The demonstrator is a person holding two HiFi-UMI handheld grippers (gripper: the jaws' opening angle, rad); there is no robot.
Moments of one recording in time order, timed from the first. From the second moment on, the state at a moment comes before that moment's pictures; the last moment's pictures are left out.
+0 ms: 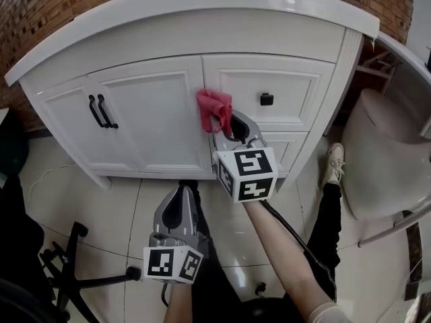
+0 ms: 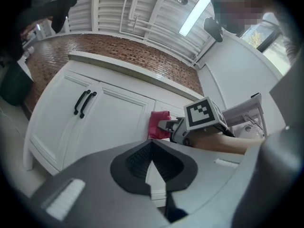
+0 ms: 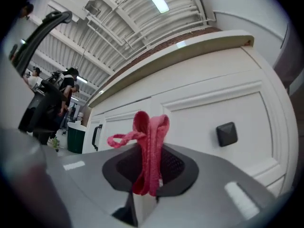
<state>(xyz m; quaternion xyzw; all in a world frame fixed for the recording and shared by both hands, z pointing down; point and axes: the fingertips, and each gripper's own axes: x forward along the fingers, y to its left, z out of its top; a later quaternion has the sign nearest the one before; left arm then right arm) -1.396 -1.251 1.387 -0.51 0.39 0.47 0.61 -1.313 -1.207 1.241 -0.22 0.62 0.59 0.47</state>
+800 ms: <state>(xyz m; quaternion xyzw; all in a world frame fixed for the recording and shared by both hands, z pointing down) -1.297 -1.281 1.349 -0.53 0.37 0.44 0.63 -1.043 -1.288 1.253 -0.28 0.57 0.47 0.62</state>
